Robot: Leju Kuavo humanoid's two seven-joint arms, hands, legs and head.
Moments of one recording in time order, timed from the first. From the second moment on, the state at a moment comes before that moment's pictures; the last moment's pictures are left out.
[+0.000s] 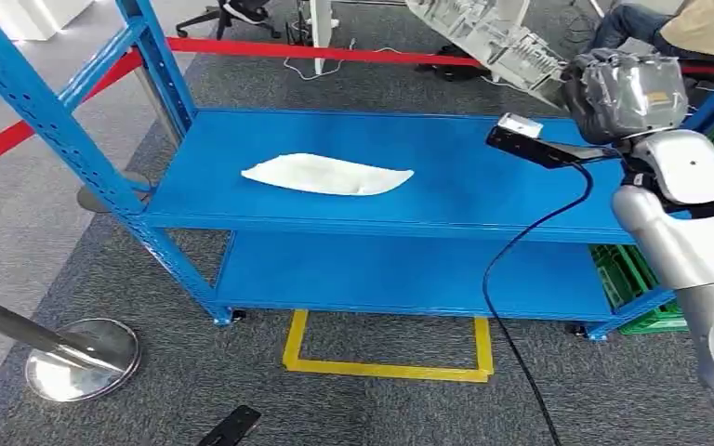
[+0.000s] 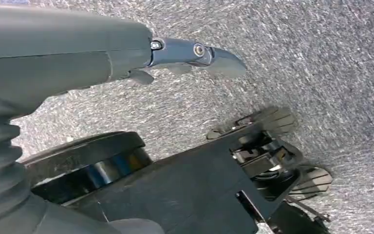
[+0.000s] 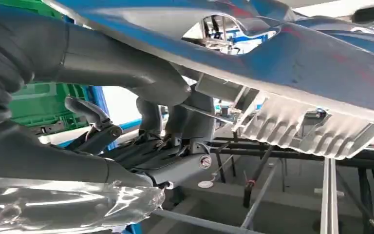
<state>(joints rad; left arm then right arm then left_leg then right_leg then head) -0.15 -0.22 0.66 -0.21 -1.24 0.07 -0.15 -0.87 -0.38 0.38 -1.17 1.09 -0.19 -0.06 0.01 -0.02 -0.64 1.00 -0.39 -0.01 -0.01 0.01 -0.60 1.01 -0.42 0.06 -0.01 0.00</state>
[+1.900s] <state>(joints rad) -0.16 -0.22 0.66 -0.21 -1.24 0.07 -0.15 -0.85 -0.36 0.38 -1.13 1.10 -0.22 -0.06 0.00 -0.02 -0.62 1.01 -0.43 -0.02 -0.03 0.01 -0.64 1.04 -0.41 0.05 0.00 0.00</state>
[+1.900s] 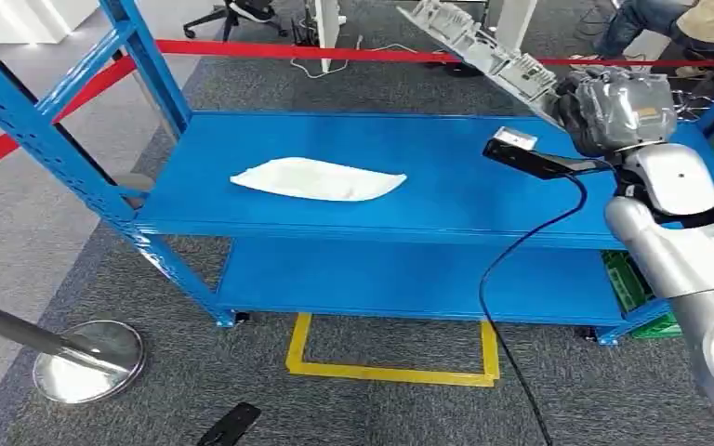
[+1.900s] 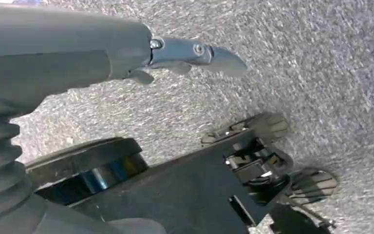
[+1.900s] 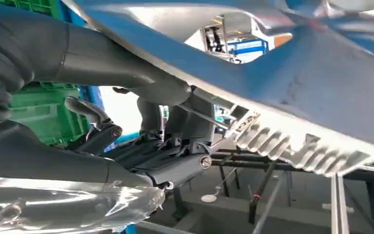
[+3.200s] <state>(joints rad) -0.16 -0.21 0.66 -0.21 -1.24 0.07 -0.14 -0.85 -0.34 0.39 -1.12 1.10 -0.22 -0.06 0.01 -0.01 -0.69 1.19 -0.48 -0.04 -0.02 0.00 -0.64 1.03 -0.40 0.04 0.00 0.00</state>
